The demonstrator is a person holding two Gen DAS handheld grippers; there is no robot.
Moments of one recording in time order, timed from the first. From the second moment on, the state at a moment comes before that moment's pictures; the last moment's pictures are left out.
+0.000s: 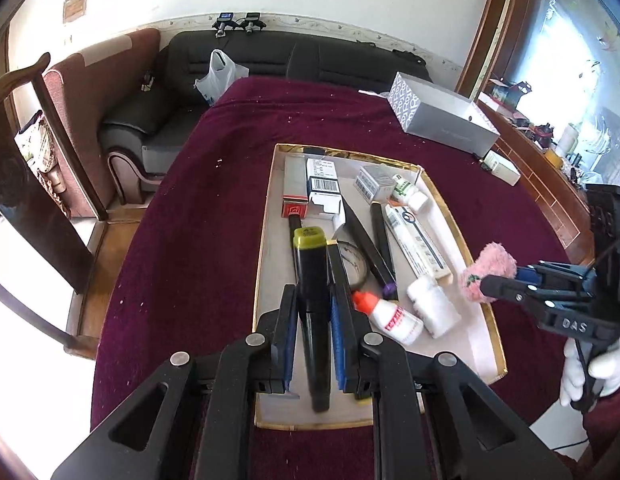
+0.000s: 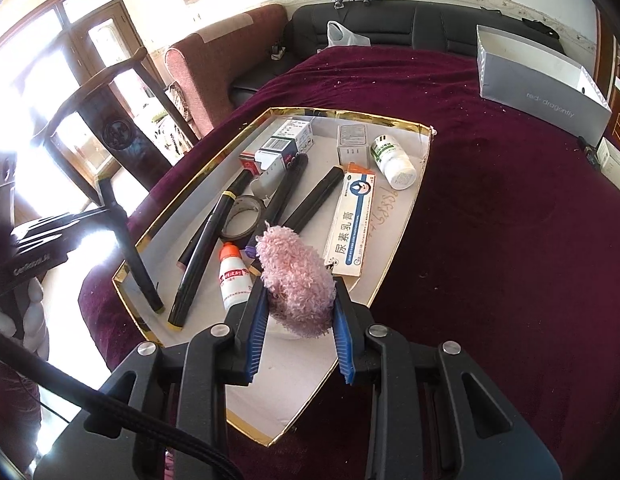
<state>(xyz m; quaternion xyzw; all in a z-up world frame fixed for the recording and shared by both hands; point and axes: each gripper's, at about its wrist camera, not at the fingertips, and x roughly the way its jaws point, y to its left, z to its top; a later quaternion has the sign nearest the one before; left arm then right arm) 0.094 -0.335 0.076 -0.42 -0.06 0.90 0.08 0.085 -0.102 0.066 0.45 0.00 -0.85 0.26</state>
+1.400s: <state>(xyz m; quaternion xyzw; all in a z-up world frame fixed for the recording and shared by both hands) 0.032 -0.330 0.019 -0.48 -0.04 0.88 0.00 0.121 -0.153 0.018 0.52 0.08 -0.79 0.31</state>
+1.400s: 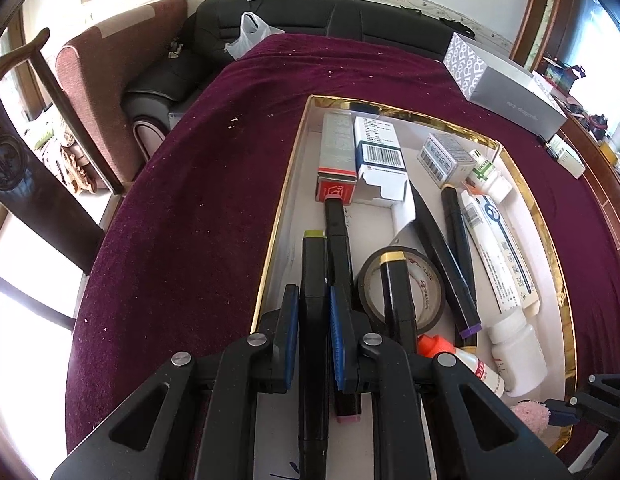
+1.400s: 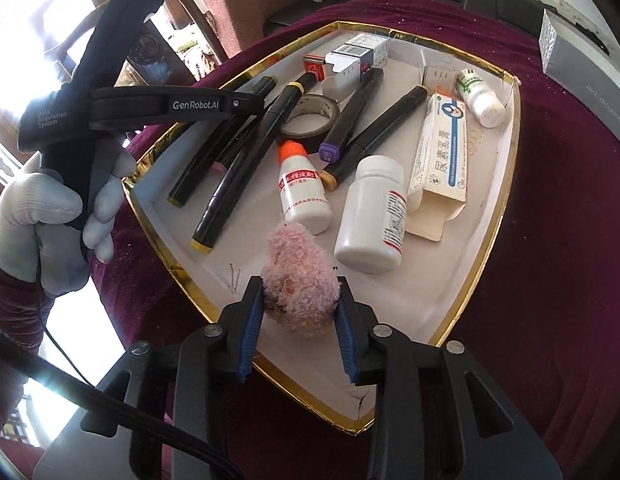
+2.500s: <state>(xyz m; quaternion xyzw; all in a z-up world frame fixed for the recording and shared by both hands) 0.154 -0.294 0.123 -0.23 -0.04 0.97 -0.12 0.131 -0.090 0.081 0.42 0.01 -0.88 0.23</state>
